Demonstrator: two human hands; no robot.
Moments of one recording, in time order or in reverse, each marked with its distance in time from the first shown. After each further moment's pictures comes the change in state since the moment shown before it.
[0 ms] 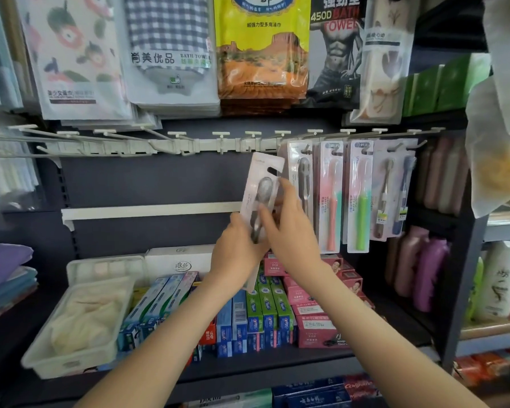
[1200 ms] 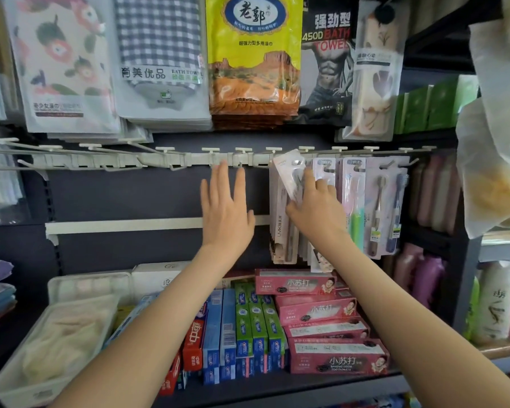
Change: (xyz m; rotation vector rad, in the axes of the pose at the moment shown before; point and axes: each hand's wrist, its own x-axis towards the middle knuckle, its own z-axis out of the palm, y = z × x) left_hand 0.071 0.005 0.003 0.535 0.442 0.452; right_hand 0.078 0.051 -0.036 -0.644 -0.040 0.093
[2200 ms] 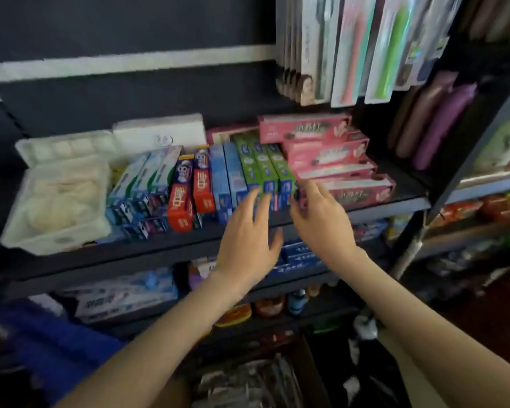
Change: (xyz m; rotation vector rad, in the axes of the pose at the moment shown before) left_hand -0.259 0.011 0.004 -0.430 -0.579 0.004; right_hand -0.244 0.007 0.092 0.289 -0.279 0.109
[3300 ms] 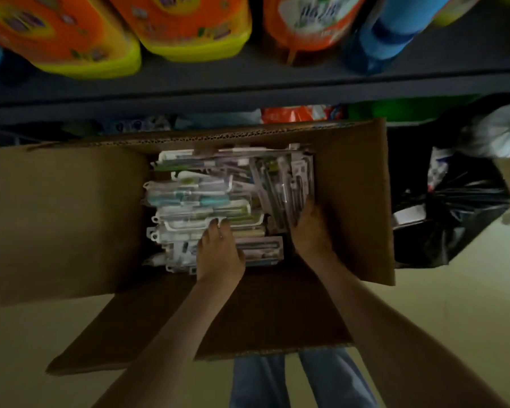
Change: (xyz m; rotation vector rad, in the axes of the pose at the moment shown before) left_hand -0.460 -0.110 0.461 0.063 -1.083 -0.938; right_hand -0.442 0.332 0.468 -0.191 -1.063 0.672
